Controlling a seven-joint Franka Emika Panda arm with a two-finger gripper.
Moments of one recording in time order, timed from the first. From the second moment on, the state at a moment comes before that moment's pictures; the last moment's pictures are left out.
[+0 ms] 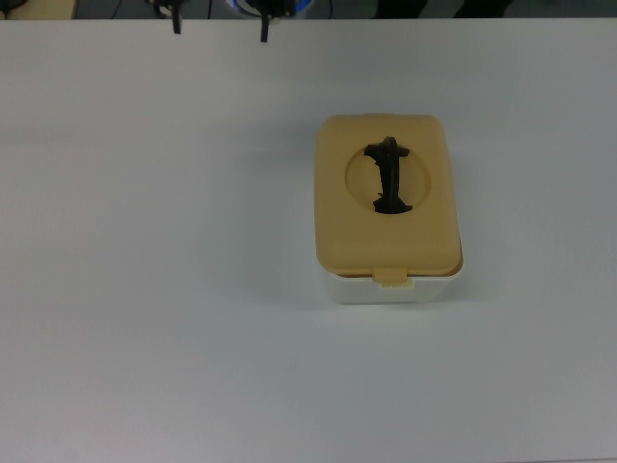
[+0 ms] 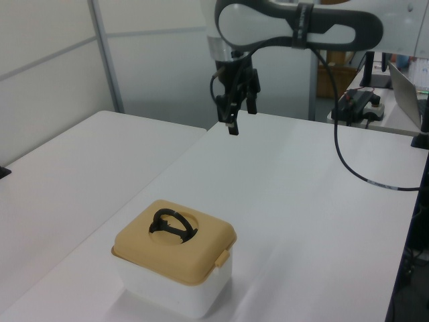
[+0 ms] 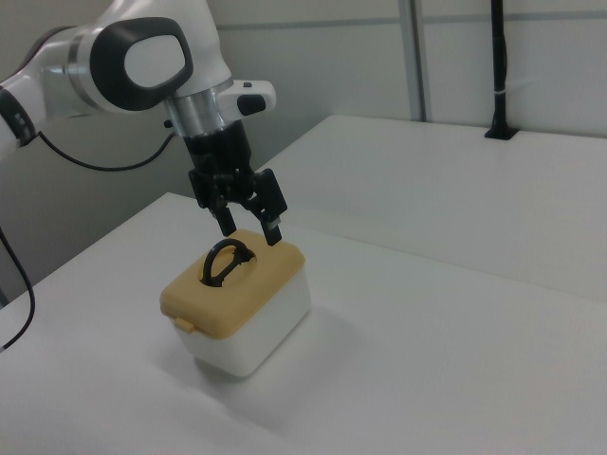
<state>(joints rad) 0.03 0.13 0.05 -1.35 -0.12 1.44 0.01</state>
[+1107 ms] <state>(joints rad) -0.03 0.08 0.03 -1.39 -0.12 1.44 -0.05</state>
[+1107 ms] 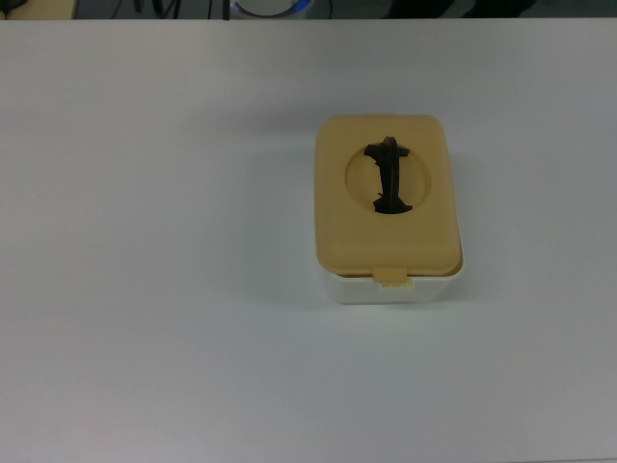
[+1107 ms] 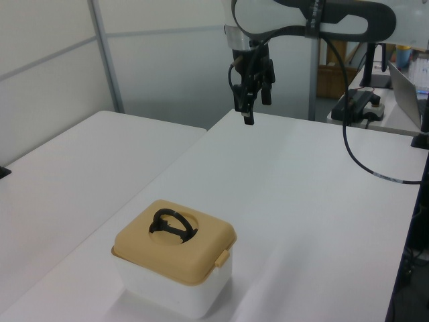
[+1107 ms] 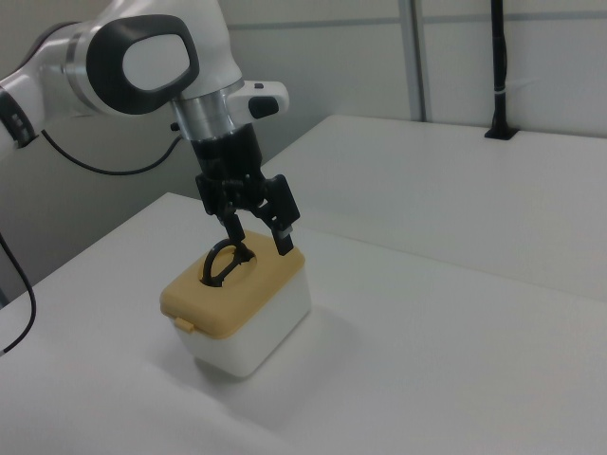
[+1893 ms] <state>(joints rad) -0.04 0.06 0.03 -1.38 -0.12 1.44 -0.06</state>
